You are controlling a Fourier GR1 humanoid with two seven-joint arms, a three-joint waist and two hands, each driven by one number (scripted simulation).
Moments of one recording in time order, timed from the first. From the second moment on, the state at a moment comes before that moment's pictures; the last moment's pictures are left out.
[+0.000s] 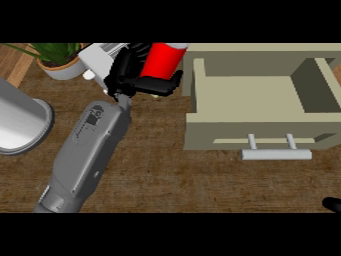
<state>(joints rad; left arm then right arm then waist) -0.80 0.02 -0.06 -1.00 0.20 0.22 -0.01 0.08 -0.09 -0.32 -2.24 -0.08 0.09 0.29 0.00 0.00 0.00</state>
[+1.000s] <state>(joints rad) -1.37 0.00 -0.15 -0.70 0.27 0.42 0.20 0.01 -0.12 -0.32 -2.24 -0.08 0.07 0.34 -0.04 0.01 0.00</state>
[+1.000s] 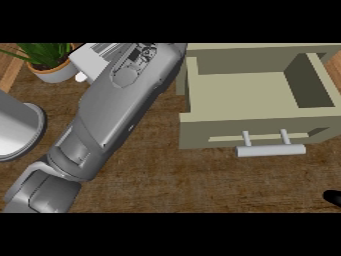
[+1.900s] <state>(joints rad) -1.59 0.00 -0.28 -0.38 0.43 0.57 0.13 -0.03 -0.13 -0.29 -2.26 -0.08 0.07 0.38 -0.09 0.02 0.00</state>
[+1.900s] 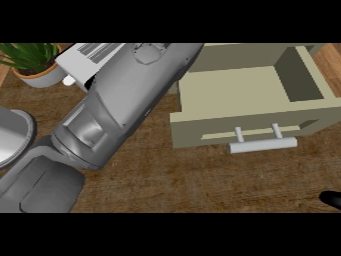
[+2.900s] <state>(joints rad) -1.62 0.00 -0.31 -0.33 0.59 0.65 0.03 -0.14 -0.29 -0.19 -2.17 0.19 0.15 0.25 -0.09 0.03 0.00</state>
